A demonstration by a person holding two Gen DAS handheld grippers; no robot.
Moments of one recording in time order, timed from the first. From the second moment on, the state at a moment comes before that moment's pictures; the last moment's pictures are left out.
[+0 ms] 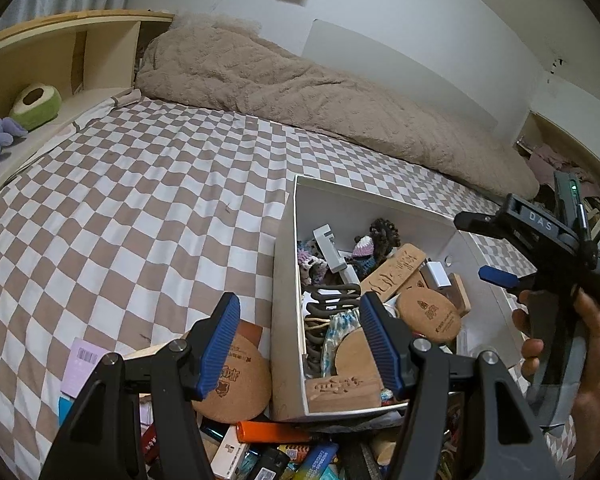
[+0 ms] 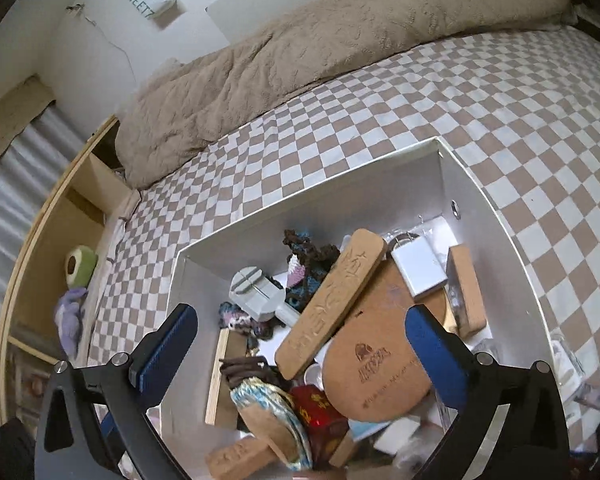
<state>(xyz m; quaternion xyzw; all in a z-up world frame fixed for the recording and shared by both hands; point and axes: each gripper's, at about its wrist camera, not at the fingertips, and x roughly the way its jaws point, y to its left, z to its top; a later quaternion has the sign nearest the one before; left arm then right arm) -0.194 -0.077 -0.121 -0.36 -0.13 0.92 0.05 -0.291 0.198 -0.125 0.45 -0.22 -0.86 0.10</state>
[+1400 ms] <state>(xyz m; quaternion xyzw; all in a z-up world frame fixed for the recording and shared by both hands) -0.156 -0.038 -0.083 -0.34 -0.09 0.94 0.06 -0.151 0.243 -0.050 0.33 0.00 -0.94 0.12</state>
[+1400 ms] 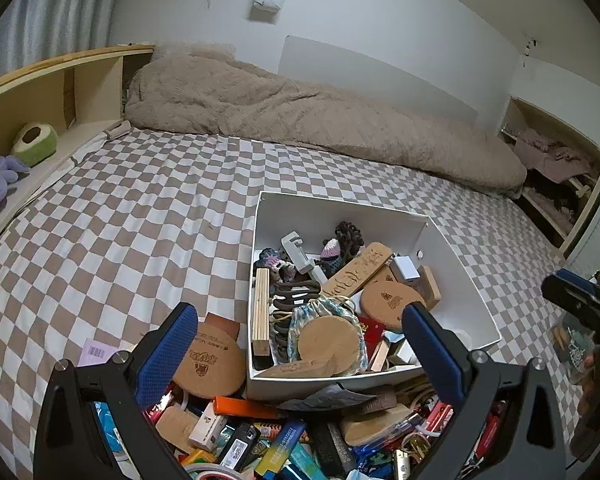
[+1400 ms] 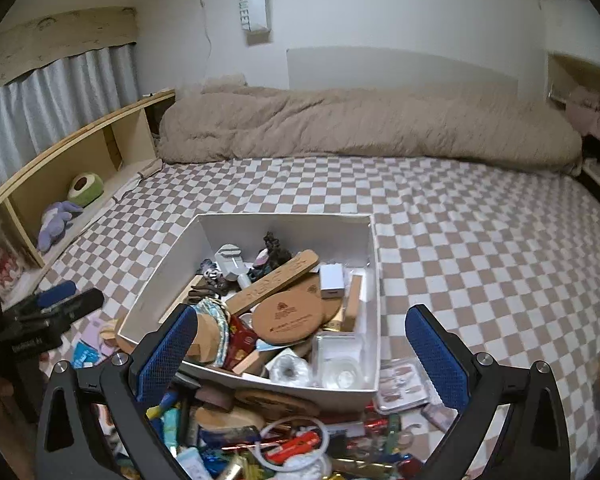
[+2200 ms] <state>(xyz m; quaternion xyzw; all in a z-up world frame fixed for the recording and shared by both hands) -0.143 -0.005 -0.073 -0.31 -0.06 0.95 0.07 -0.114 0.249 -0.063 0.27 0.00 -0.96 0.12</state>
